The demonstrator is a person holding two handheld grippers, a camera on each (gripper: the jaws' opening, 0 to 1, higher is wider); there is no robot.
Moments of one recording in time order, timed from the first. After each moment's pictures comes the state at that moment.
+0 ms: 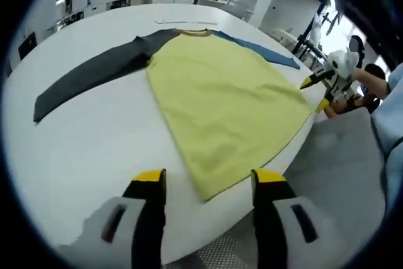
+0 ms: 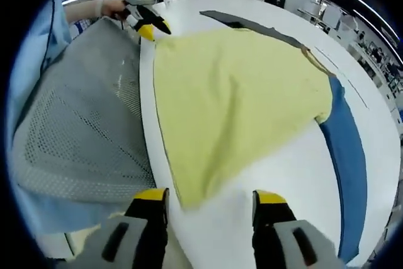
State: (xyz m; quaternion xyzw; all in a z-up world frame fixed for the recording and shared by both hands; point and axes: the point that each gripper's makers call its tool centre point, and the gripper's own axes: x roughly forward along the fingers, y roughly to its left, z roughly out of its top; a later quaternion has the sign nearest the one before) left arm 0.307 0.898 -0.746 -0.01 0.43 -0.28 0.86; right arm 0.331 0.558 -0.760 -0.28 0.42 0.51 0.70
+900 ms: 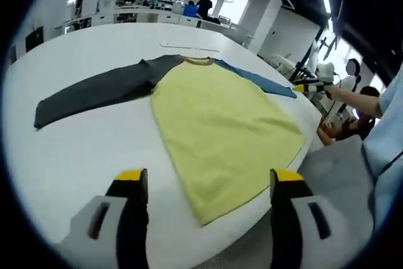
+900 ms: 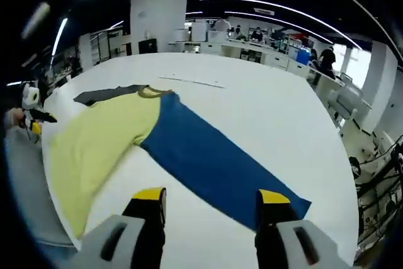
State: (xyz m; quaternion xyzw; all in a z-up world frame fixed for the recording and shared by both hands) left arm 0.333 0.897 -0.721 -0.07 0.38 -0.27 0.88; right arm 0.503 0.397 -0.706 -0.10 0.33 0.19 0.92
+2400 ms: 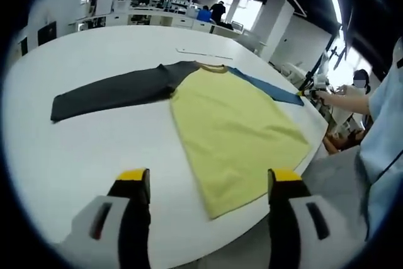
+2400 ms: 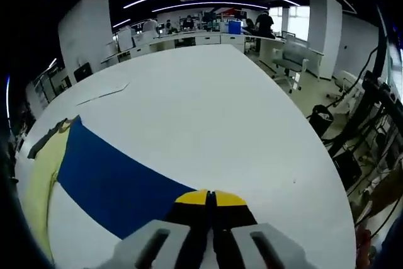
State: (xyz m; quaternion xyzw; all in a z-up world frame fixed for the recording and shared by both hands) left arm 0.331 0.918 -0.709 -0.08 0.38 -0.23 0.89; right arm 0.587 0.251 -0.766 0.01 0.38 0.04 0.93
